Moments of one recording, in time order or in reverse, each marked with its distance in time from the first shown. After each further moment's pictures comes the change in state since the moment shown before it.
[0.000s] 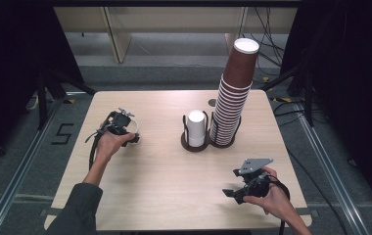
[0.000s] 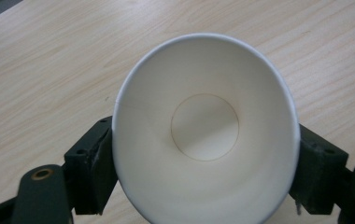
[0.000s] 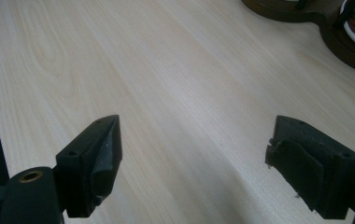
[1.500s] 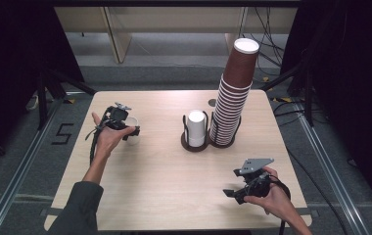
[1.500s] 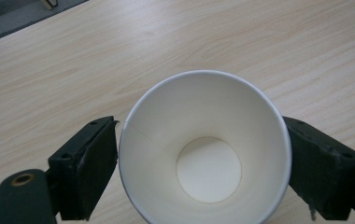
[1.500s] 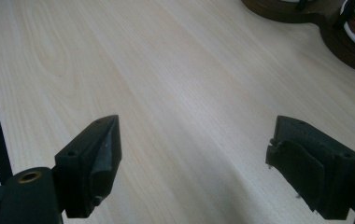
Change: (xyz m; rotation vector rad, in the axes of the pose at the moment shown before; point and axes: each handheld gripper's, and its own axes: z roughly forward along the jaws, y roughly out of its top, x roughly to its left) left arm 0.013 0.008 0.003 -0.108 0.002 -0.083; right arm 0.001 -0.001 -0.002 -0.003 0.011 0.025
